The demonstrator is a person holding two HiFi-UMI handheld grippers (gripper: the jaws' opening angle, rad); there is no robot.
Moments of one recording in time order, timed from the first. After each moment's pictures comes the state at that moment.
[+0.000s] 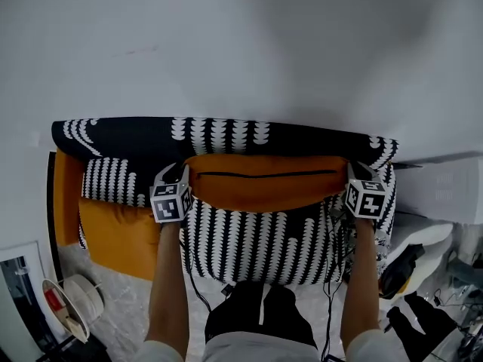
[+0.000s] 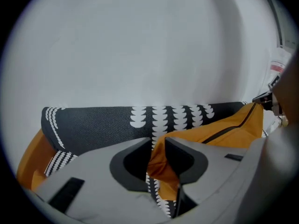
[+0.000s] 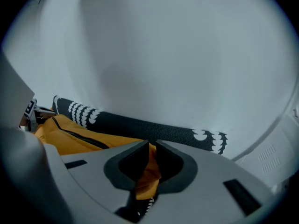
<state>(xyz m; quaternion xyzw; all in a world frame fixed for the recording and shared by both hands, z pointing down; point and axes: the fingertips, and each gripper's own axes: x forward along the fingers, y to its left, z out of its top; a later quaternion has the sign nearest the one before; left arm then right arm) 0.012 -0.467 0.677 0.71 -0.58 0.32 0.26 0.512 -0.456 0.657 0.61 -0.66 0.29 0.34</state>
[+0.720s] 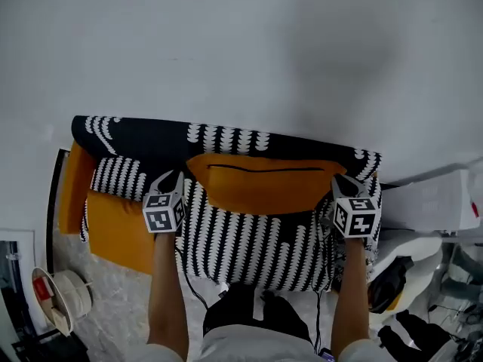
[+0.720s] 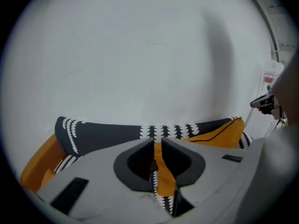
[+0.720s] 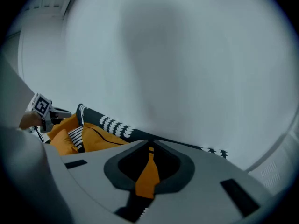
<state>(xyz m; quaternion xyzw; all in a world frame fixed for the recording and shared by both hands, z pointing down) 0.003 -0.403 0.555 0.72 -0.61 0.25 0.22 0.454 -0.405 0.536 0.56 -0.75 0.23 0.28</state>
